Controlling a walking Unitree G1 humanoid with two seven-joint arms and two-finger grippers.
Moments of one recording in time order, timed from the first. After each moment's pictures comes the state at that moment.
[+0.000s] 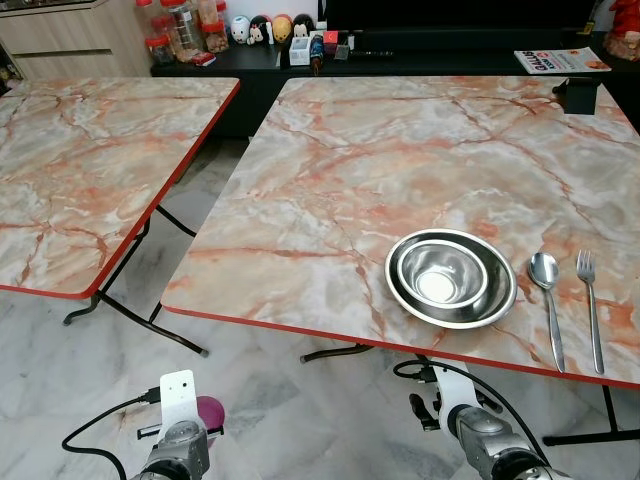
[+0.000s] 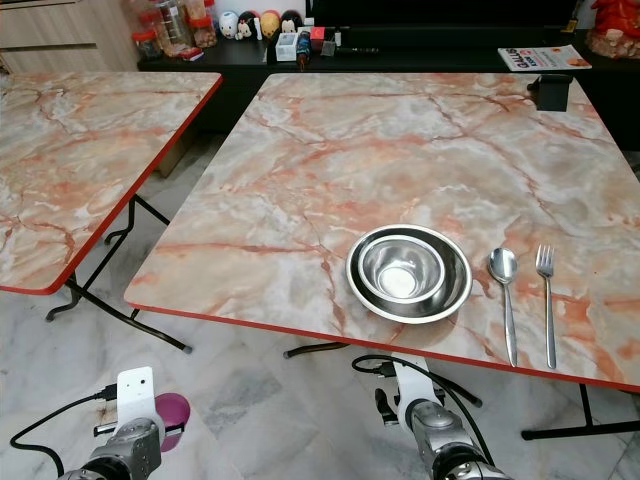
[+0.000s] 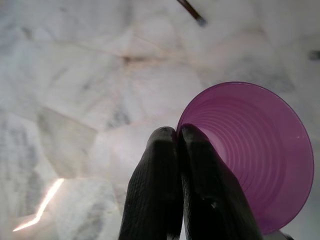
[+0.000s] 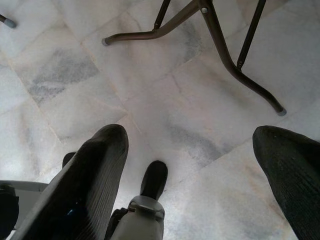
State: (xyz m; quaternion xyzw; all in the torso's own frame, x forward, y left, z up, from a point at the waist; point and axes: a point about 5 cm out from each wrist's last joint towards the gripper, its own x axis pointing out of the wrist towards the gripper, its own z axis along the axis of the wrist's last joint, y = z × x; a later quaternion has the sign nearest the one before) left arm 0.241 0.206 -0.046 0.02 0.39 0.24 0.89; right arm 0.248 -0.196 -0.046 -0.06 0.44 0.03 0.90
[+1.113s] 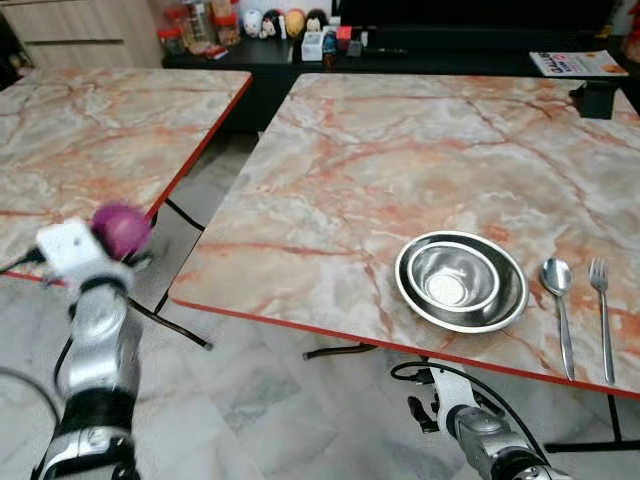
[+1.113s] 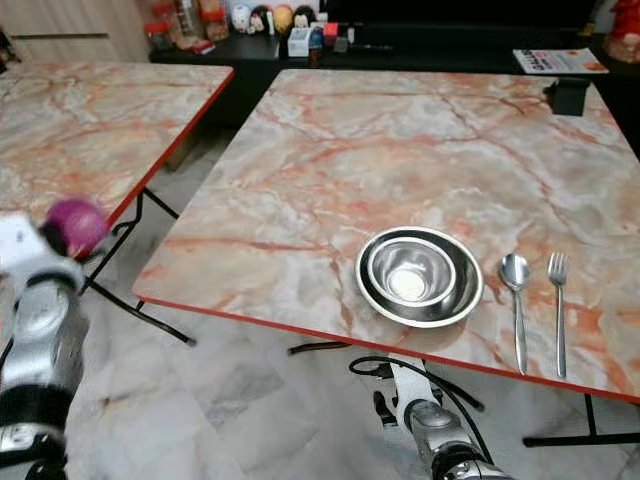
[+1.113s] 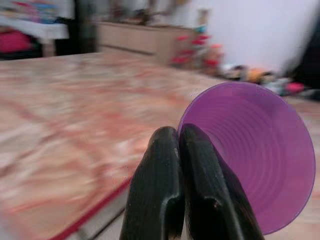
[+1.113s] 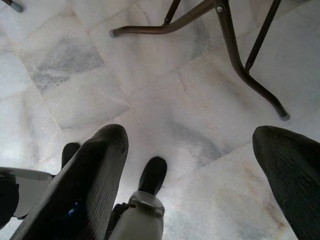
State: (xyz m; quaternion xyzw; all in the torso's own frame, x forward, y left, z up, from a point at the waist) left arm 0.342 0.255 0.177 -0.09 -0.12 0.16 0.98; right arm 0.248 -0.194 -0.047 -0.07 0.45 0.05 0.89
